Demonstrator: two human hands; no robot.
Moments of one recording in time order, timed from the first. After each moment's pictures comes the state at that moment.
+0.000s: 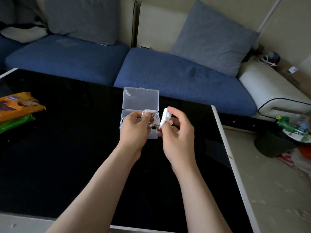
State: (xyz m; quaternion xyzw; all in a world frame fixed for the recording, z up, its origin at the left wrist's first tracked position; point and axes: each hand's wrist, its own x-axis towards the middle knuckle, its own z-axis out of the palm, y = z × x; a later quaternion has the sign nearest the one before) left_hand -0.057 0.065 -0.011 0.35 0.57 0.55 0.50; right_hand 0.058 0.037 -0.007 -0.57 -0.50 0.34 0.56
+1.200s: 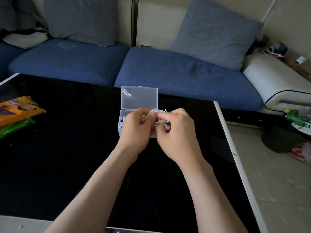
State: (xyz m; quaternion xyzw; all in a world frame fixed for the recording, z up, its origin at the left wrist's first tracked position) left_hand -0.049 0.053 0.000 0.47 0.53 0.52 0.48; right_hand 0.078 0.044 0.009 -0.58 -0.70 0.14 0.40
